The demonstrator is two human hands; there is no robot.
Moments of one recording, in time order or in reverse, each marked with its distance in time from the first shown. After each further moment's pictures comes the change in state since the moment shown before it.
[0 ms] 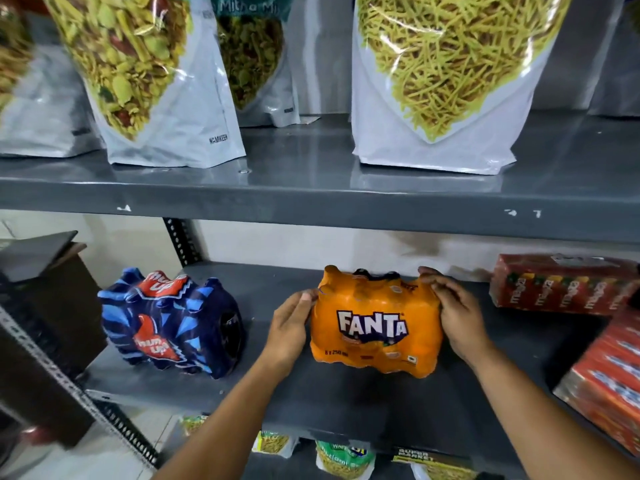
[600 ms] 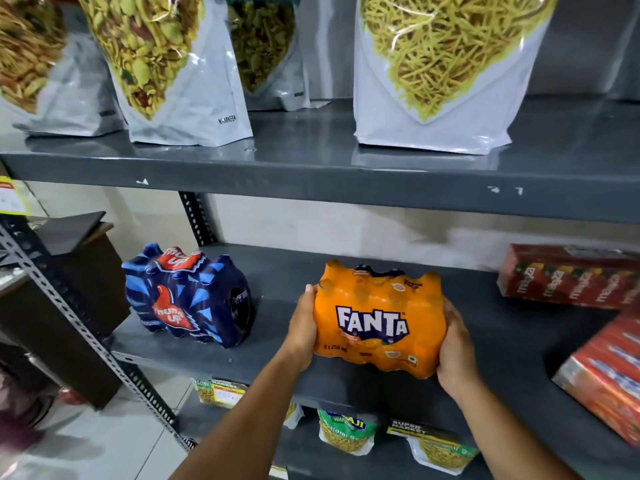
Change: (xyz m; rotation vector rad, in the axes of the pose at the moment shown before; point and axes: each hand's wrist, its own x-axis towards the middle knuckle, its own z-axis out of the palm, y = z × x) left_hand -0.015 -0.027 0.023 -0.208 0.058 -0.394; right_hand -0.057 0.036 0.005 0.301 0.104 0.372
